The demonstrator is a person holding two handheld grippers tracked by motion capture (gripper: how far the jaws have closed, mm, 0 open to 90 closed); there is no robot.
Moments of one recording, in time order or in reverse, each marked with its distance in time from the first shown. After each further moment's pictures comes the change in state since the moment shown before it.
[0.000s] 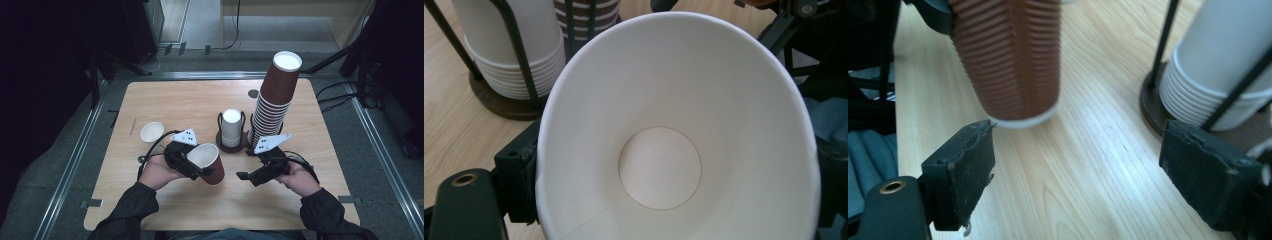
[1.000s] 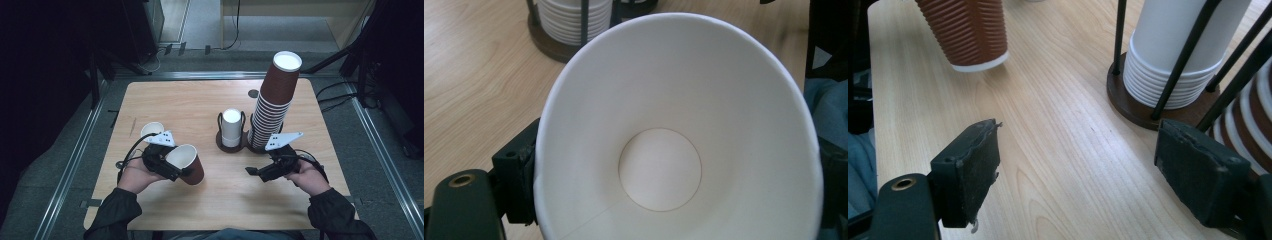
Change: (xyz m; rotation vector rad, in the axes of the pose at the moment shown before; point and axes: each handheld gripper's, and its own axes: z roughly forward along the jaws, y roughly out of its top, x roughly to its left) left arm 0.011 -0.037 -0.041 0.016 0.085 -0.072; right arm -0.015 -0.011 -0.018 -0.013 -0.055 0.022
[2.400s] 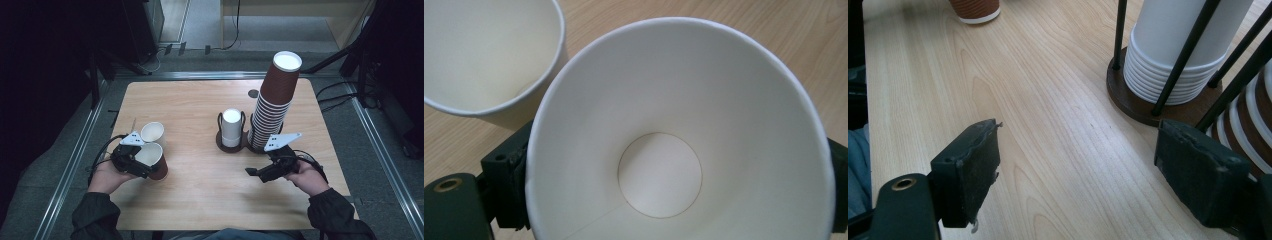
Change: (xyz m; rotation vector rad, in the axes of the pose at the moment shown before) left arm 0.041 -0.053 -0.045 0.101 0.259 -0.085; right arm 0.000 -0.002 0.004 0.014 -0.002 -0.006
